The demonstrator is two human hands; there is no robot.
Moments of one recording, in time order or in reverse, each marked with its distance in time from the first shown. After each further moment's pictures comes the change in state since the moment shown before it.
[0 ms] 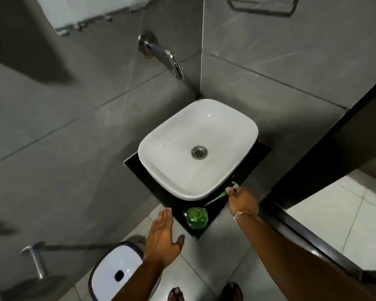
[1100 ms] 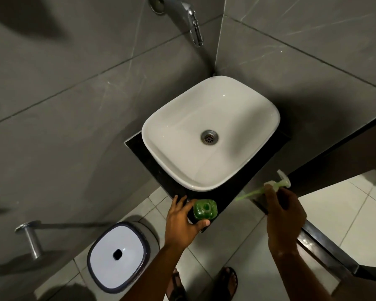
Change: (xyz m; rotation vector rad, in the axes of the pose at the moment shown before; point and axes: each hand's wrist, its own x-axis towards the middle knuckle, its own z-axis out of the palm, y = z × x) left_hand 0.043 0.001 0.052 -0.345 0.063 -0.107; right_hand -0.052 0.018 -0.038 0.683 0.242 0.007
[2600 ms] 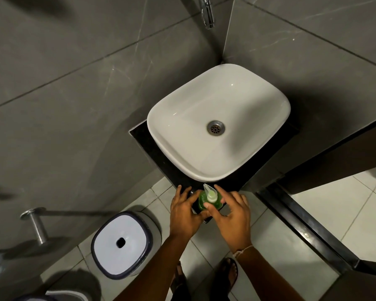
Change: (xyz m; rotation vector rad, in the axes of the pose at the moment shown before) left_hand -0.002 -0.001 0.003 0.014 0.029 0.007; right_hand -0.053 0.057 0.066 -0.346 -0.414 -0.516
